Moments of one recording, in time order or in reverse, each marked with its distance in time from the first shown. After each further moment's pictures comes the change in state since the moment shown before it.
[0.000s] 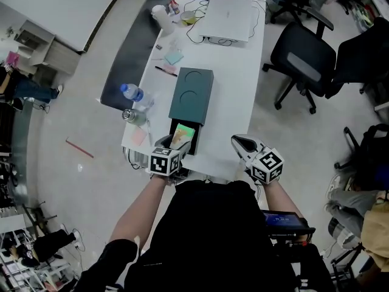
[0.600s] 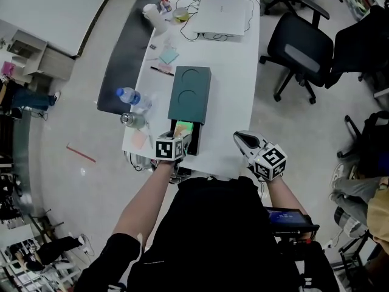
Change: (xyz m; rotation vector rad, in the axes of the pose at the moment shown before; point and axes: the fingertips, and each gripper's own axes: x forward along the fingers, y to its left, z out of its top) left arm 0.047 0.032 -0.006 -0.081 0.147 0.031; right arm 0.006 -0.010 -0.005 0.026 0.006 -0.047
